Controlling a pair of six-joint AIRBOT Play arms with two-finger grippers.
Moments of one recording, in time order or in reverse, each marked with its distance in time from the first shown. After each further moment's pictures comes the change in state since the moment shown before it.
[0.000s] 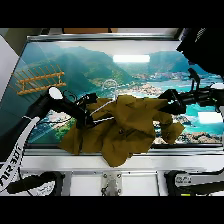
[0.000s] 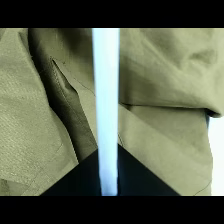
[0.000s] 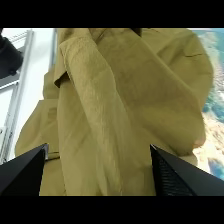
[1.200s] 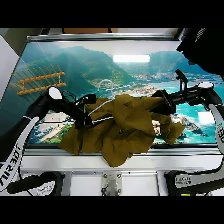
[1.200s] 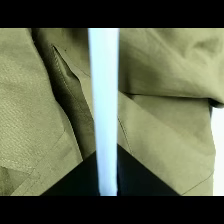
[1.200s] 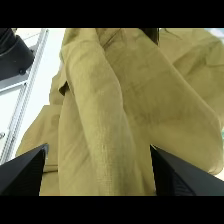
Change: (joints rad) left arm 0.001 0.000 0.000 0.003 -0.002 0.000; right arm 0.104 -0.034 0.000 0.038 -0.040 -0.016
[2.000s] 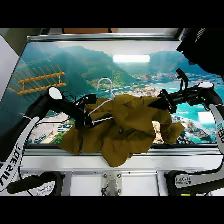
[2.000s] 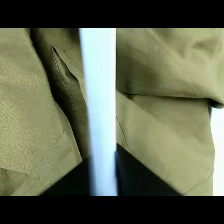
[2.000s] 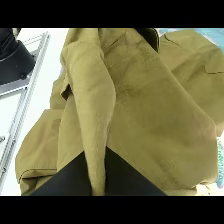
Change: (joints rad) left arm 0.000 0.000 0.000 -0.008 0.010 -0.001; right arm 0.000 0.000 0.000 0.011 0.005 0.011
